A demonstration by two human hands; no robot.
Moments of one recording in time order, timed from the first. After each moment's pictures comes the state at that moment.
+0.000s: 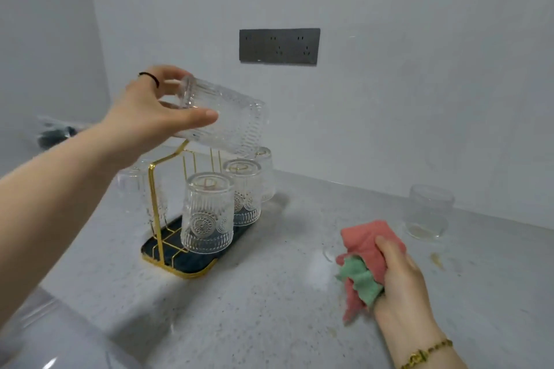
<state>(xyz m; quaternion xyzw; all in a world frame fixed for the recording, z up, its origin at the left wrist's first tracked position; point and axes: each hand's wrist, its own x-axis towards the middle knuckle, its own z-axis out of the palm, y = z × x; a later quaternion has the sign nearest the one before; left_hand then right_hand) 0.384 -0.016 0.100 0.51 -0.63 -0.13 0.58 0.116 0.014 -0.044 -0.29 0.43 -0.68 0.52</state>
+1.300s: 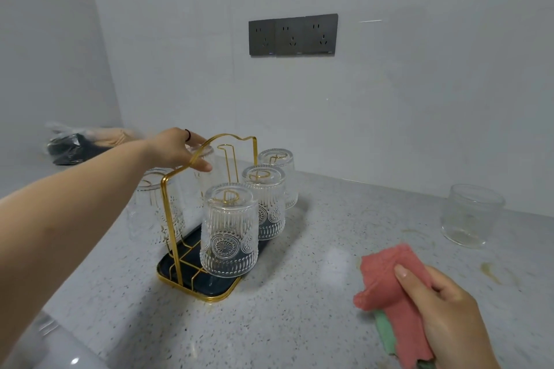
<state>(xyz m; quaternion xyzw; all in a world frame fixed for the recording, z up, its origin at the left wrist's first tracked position) 0.449 -0.131 0.067 0.68 -0.68 -0.13 0.24 0.120 0.008 -0.061 -0.44 0.52 -0.63 0.37</state>
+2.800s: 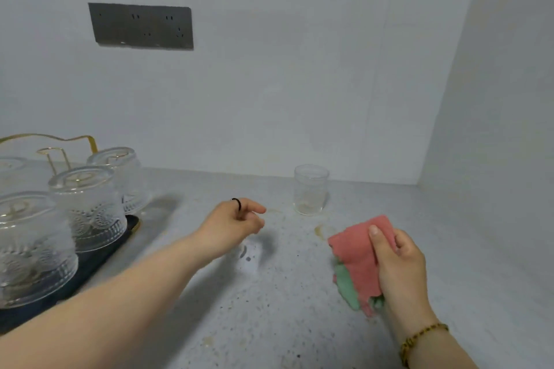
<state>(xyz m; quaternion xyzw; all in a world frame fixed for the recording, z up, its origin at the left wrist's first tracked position) 0.159 -0.067 -0.029 0.43 -0.73 -0.41 0.33 -0.038 0.032 -0.064 -0.34 0.59 -0.71 0.19</state>
